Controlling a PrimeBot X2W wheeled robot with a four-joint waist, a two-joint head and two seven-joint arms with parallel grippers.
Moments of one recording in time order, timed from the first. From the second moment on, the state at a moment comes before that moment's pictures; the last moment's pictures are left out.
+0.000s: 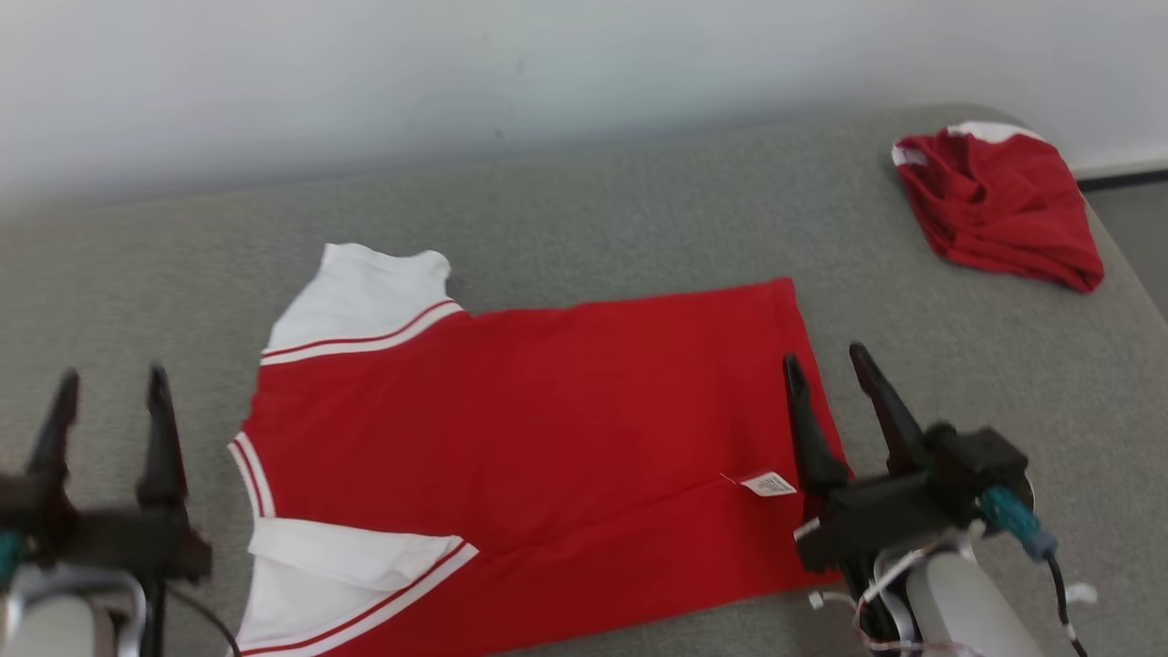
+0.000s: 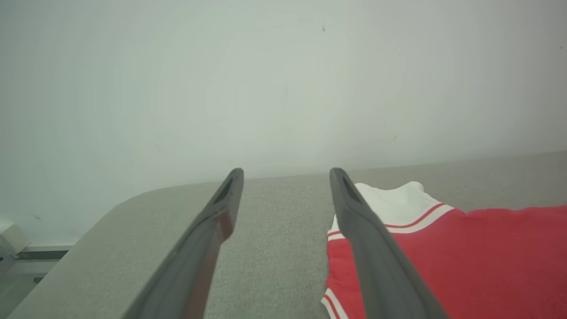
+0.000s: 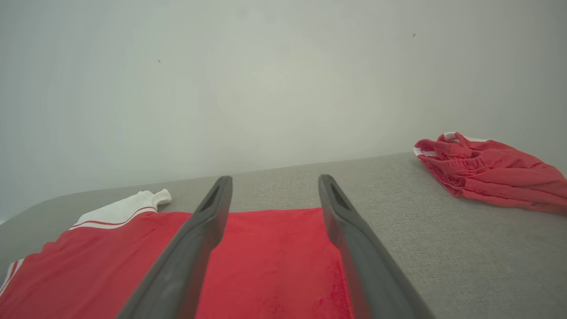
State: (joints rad) left arm -0.29 0.24 0.14 0.34 -0.17 -0.12 -0.26; right arm -0.28 -0.09 0.12 0.31 0.23 0.13 -0.26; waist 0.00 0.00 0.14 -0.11
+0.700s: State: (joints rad) left arm -0.87 0.62 -0.30 0.62 -0.67 -0.13 0.18; right arm -0.58 -0.06 0.21 0.49 0.29 0.13 -0.26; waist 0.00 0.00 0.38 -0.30
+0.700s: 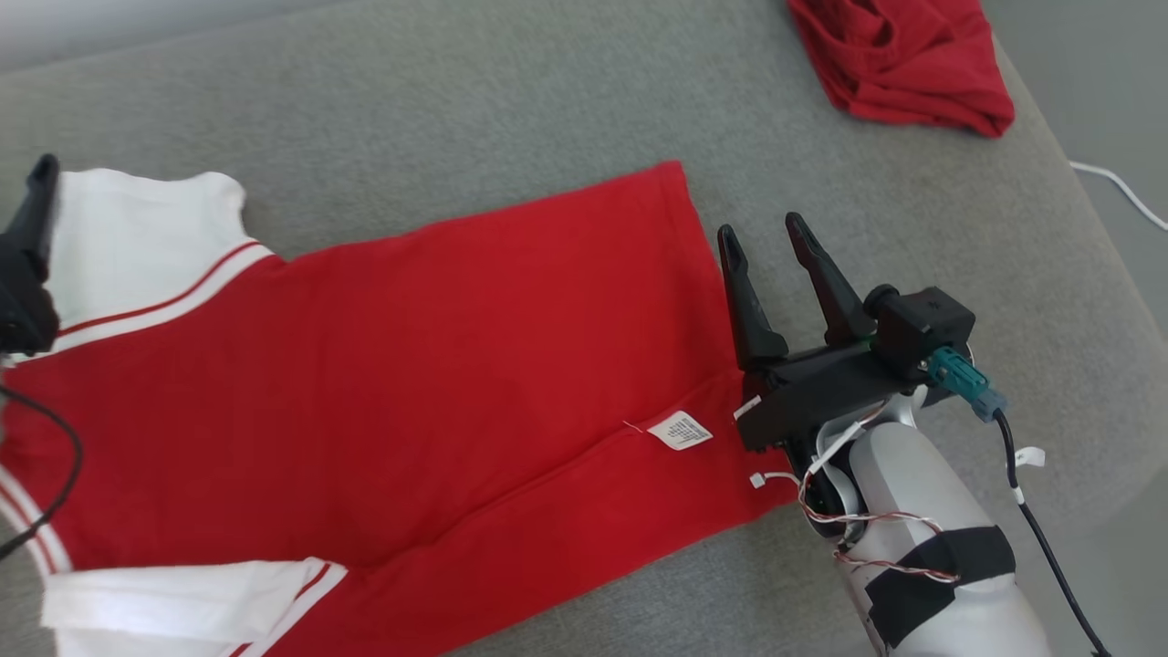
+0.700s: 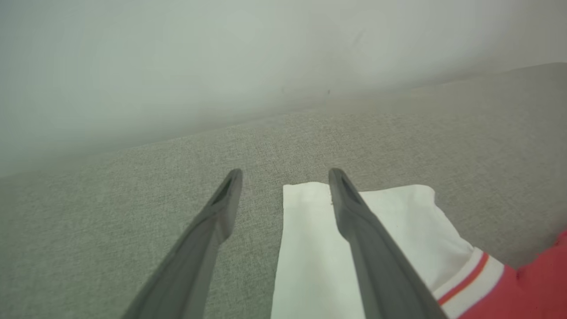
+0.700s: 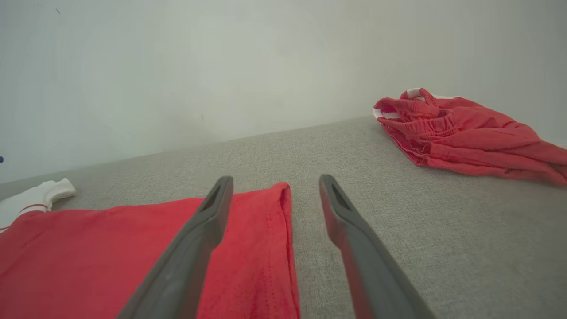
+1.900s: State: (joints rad) left arm -0.99 0.58 -0.56 0.71 -0.80 -0.13 -0.02; right arm -0.93 -0.13 0.36 0.93 0.42 0.13 -0.17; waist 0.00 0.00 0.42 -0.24
